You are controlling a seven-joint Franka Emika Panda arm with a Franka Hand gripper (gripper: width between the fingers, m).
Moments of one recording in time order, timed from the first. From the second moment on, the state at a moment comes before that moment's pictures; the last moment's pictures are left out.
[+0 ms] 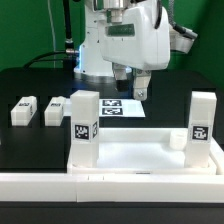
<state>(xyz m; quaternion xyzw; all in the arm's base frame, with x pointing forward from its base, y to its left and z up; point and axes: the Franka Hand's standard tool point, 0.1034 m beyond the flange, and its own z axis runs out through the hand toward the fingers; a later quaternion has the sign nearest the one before) 0.575 0.009 0.112 -0.78 0.62 -0.04 0.06</state>
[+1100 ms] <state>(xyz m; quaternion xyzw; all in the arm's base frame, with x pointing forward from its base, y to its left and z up) 0.540 -0.007 0.074 -0.70 0.70 -0.06 0.07</state>
